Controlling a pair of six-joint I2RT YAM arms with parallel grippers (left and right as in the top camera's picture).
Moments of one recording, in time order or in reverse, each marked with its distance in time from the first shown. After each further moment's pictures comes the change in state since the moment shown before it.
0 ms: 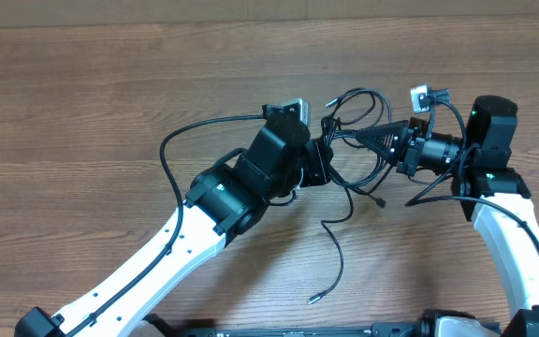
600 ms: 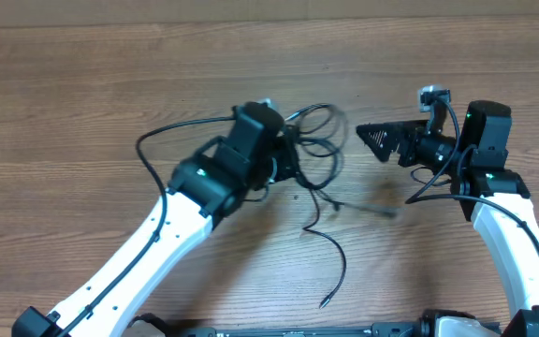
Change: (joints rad) left arm 0.139 0.007 0.000 -0.183 0.013 0.004; right arm 0.000 0.000 0.000 -0.132 0.490 -0.008
